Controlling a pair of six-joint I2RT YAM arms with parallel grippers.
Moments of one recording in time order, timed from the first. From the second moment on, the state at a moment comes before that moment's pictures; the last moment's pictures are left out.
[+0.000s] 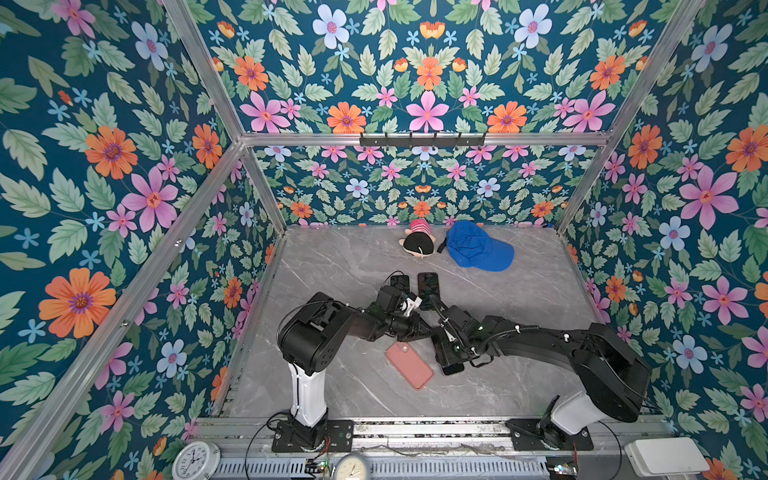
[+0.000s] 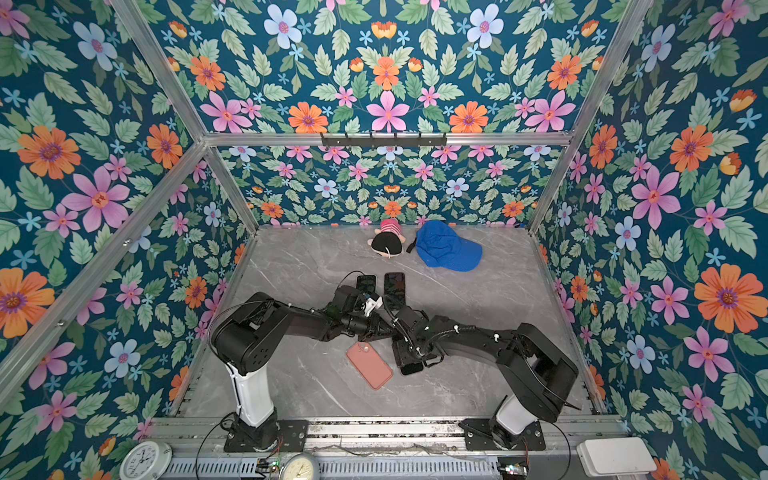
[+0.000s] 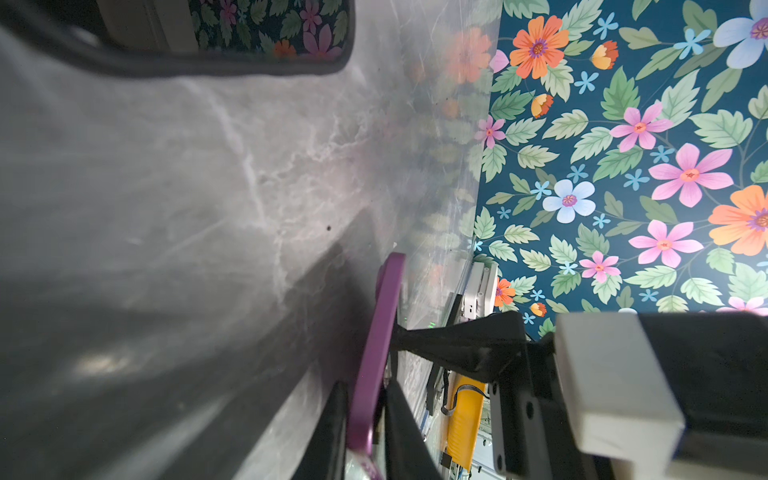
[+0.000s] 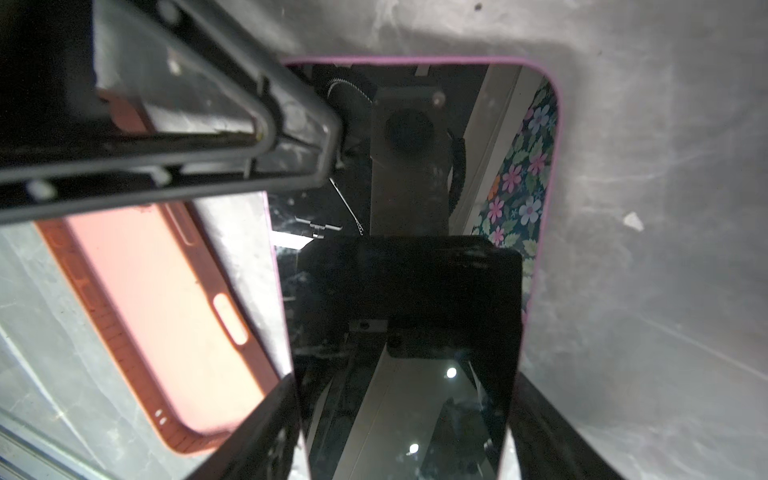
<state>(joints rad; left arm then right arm) -0.61 1.91 0.78 0.38 0.87 -0.86 0.85 1.56 0.84 -0.52 -0.06 0.56</state>
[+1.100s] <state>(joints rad) -0.56 1.82 0.66 0.76 0.87 -1.14 0.74 1.31 0.93 -0.59 -0.06 0.58</state>
